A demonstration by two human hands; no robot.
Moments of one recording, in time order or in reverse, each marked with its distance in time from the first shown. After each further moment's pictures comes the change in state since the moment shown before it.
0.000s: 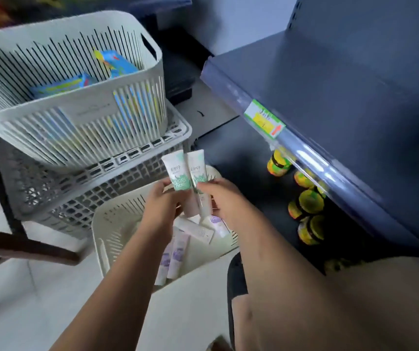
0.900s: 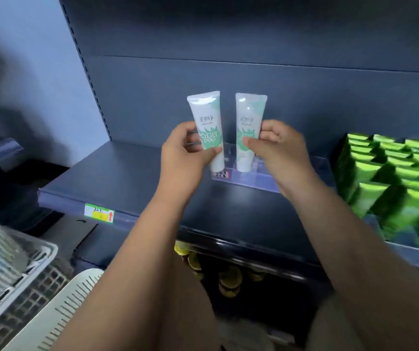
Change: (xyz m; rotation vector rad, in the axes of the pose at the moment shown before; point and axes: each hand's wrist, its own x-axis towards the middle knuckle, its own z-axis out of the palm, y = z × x) left_hand -0.185 0.111 0.365 0.262 -0.705 0.803; right_hand -0.298 -0.067 -0.335 0.166 0.946 -0.834
